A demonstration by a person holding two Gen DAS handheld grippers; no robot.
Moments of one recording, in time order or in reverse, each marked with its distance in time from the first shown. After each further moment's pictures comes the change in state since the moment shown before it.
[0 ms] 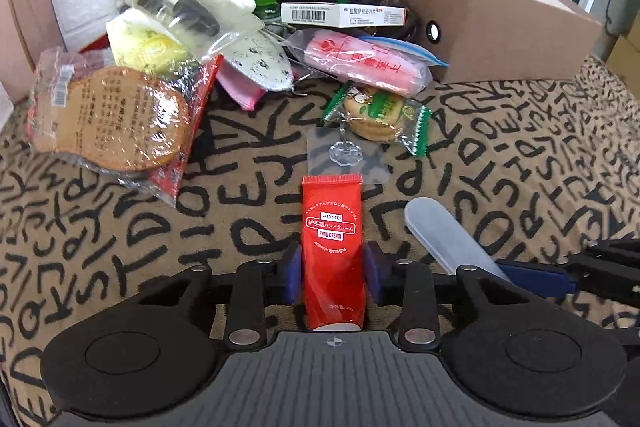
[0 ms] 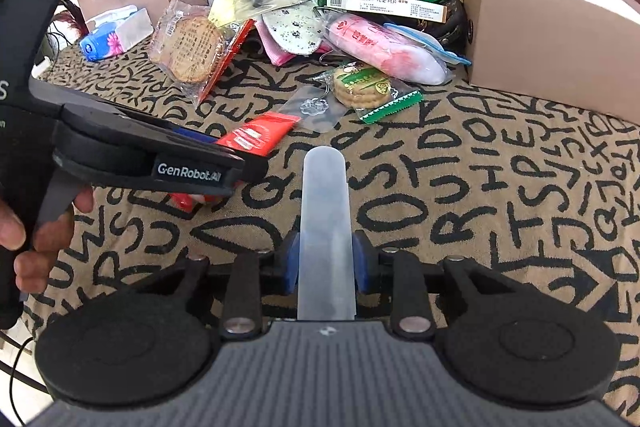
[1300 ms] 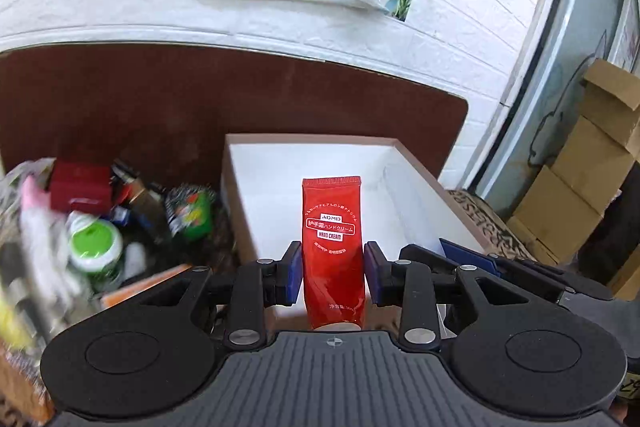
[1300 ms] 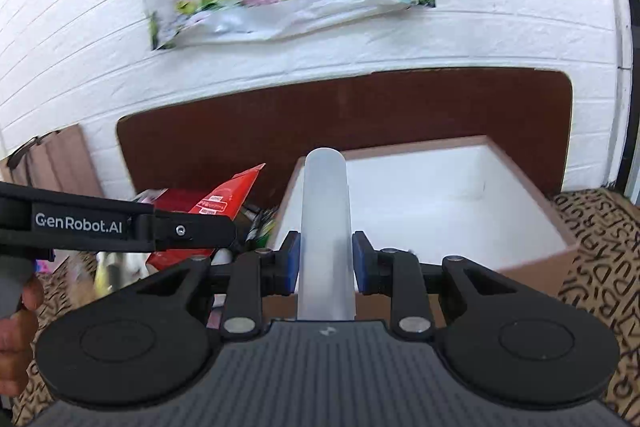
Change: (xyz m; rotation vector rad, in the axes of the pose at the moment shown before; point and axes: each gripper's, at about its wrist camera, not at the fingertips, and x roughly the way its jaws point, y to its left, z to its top) left arm -0.031 -0.114 0.210 -0.052 -0.316 -0.229; right arm -0.078 -0.161 0.150 0.155 -0.444 -0.140
